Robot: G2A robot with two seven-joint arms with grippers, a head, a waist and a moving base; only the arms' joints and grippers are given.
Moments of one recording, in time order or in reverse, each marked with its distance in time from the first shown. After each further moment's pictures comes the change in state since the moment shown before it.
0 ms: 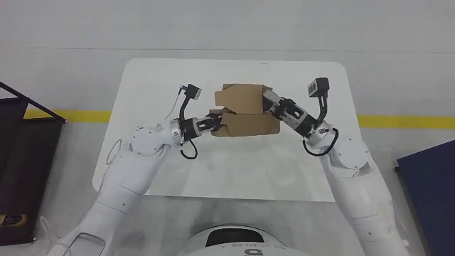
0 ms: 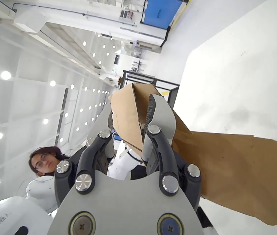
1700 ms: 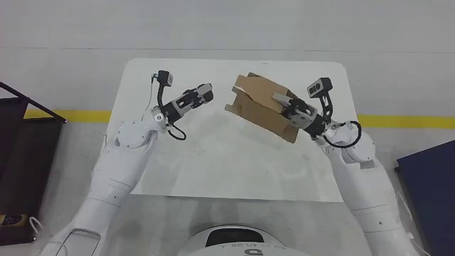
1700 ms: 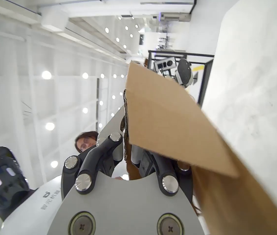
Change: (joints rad) left arm -0.006 0.026 -0.117 0.064 -0.042 0.102 0.188; right arm 0.039 0.028 0.026 0.144 0.402 -0.001 0.165
